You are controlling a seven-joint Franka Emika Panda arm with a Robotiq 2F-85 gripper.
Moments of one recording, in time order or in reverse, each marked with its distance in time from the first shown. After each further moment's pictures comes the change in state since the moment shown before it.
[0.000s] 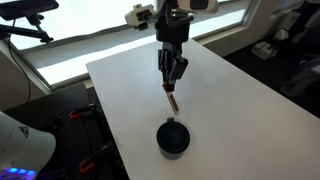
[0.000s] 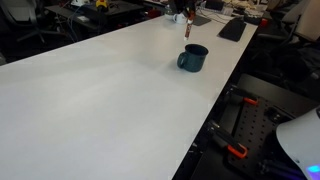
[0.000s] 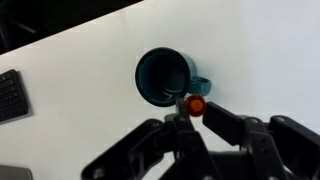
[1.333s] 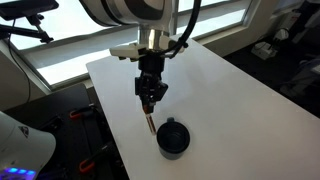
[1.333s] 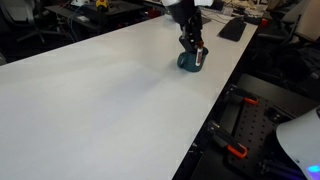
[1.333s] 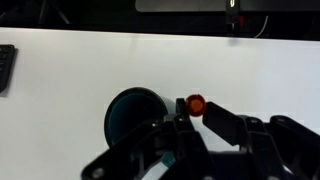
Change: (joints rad) arm 0.035 0.154 0.064 -0.086 -0.145 -0.033 -0.138
